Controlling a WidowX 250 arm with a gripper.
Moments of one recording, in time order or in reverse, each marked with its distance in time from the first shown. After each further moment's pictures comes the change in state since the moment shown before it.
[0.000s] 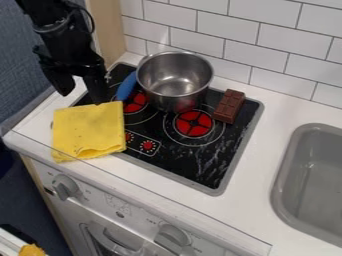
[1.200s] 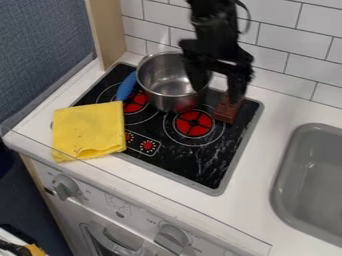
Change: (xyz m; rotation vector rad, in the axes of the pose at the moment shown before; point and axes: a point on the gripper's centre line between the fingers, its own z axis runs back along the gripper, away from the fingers) arm 0.082 -0.170 -0.034 -0.115 0.025 -0.227
